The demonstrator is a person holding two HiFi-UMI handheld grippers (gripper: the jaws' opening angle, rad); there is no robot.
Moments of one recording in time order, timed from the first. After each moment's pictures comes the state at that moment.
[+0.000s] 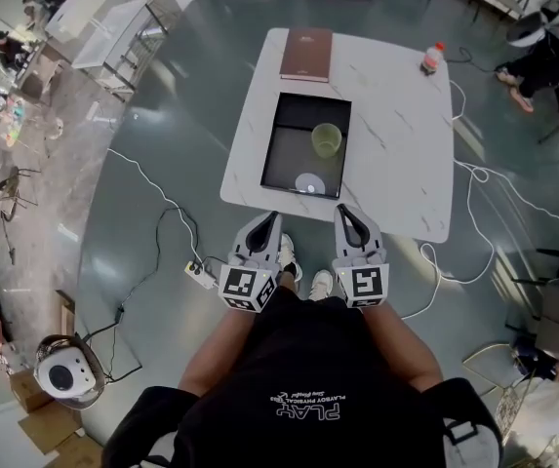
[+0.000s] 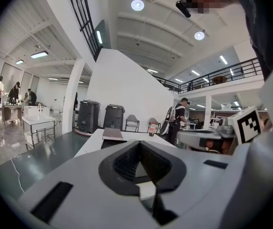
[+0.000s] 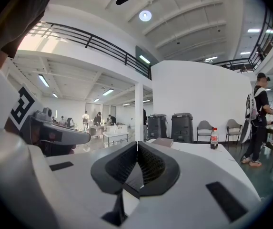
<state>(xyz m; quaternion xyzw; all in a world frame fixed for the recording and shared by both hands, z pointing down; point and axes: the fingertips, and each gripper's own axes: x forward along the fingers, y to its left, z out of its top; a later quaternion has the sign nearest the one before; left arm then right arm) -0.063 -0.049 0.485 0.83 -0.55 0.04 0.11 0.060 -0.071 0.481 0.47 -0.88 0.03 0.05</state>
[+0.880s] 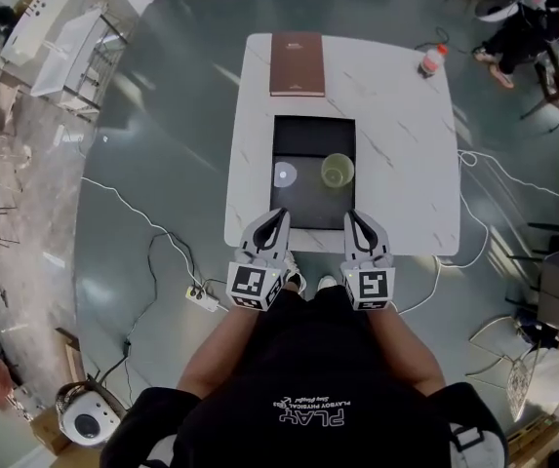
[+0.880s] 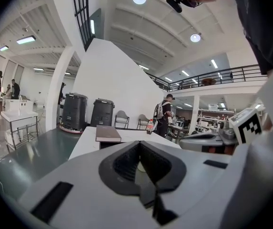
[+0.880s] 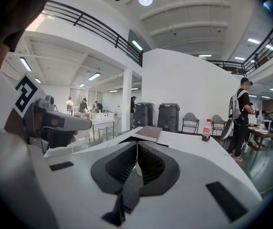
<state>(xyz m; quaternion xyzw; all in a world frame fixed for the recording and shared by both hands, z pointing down) -0.102 -0.164 0.514 0.87 -0.47 0.05 0.12 0.026 -0.156 0.528 0.54 -0.83 0.06 0.13</state>
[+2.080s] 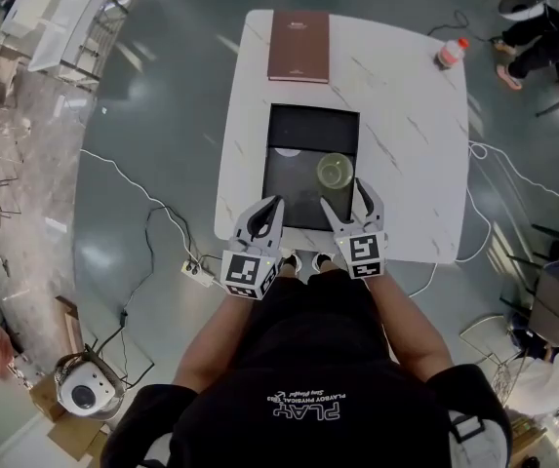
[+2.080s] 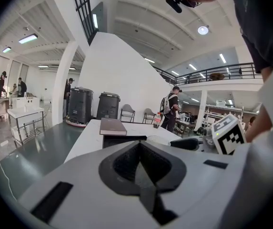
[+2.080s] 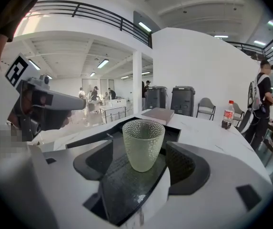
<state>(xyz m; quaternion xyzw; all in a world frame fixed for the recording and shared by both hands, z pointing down) -0.087 -0.204 0.545 0.85 -0.50 0.09 0.15 0.030 -0.226 0.610 0.45 -0.86 0.11 0.20</state>
